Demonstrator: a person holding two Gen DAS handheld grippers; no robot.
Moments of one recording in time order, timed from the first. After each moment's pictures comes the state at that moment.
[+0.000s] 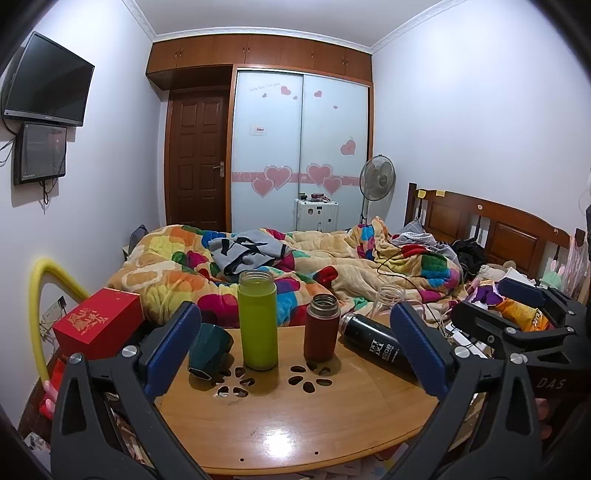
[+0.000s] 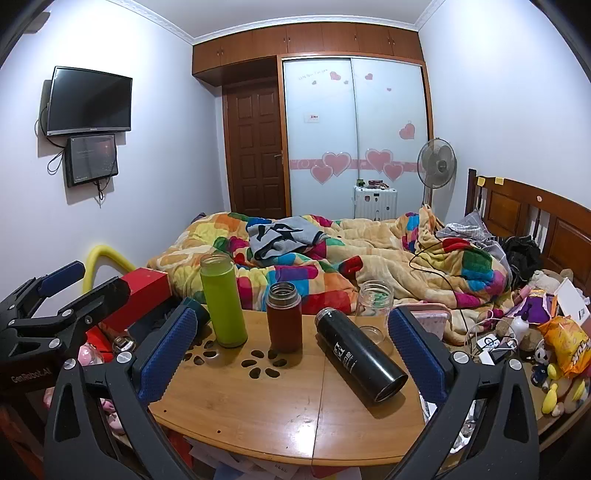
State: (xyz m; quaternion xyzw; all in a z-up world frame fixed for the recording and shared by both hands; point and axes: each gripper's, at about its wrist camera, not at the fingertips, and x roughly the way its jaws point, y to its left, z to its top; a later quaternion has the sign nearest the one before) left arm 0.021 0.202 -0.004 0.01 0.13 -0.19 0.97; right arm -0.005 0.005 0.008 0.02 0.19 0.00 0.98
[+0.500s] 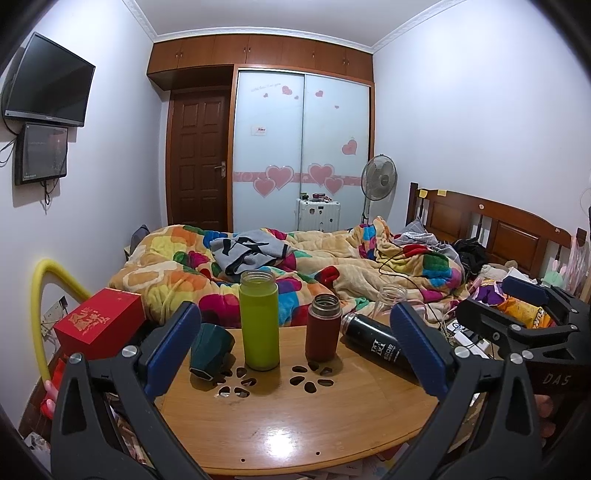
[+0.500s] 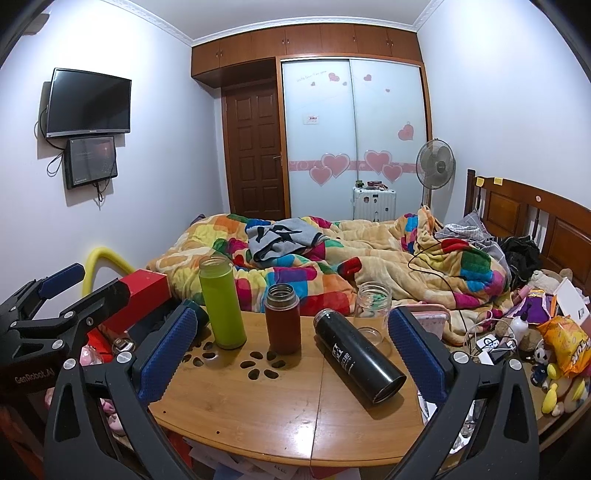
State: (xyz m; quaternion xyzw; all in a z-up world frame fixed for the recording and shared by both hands) left arm 0.021 0.204 -0.005 0.01 0.13 -0.19 0.97; right arm -0.006 0.008 0.008 0.02 0.18 -0.01 0.98
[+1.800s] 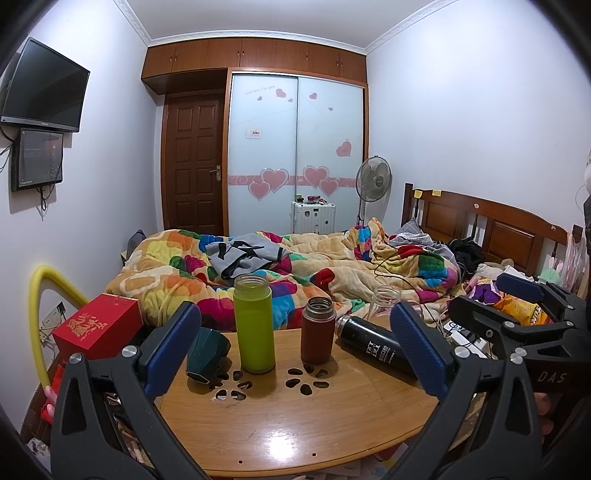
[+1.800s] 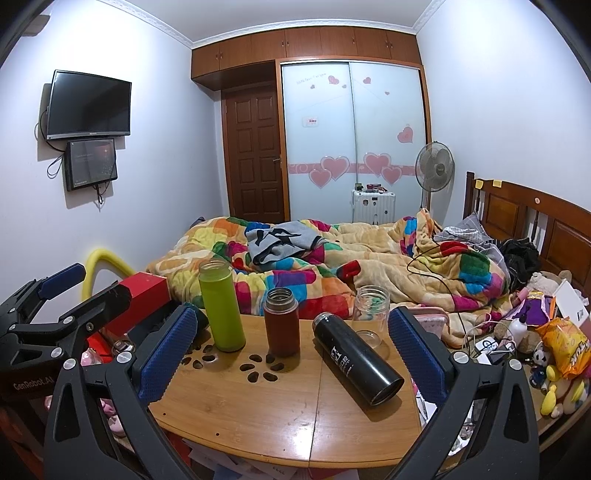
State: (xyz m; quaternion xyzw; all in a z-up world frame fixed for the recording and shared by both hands) left arm 0.016 0.202 0.000 0.01 0.13 -0.19 0.97; right arm -0.010 0.004 0.014 0.02 0.18 -0.01 0.98
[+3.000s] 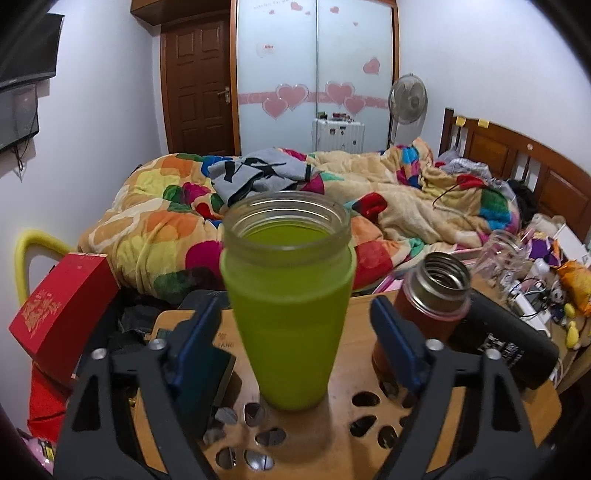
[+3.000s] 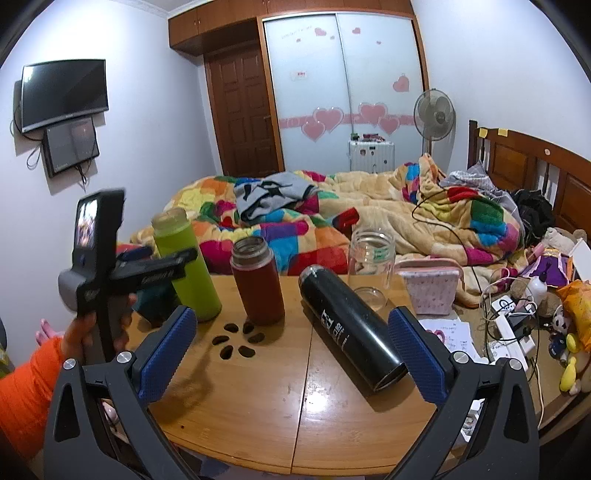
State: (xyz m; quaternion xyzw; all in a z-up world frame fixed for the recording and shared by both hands) left arm 0.258 0.162 -0.110 0.05 0.28 -0.15 0.95; right arm 0.058 -0.037 -0.054 0.05 0.27 0.00 0.96
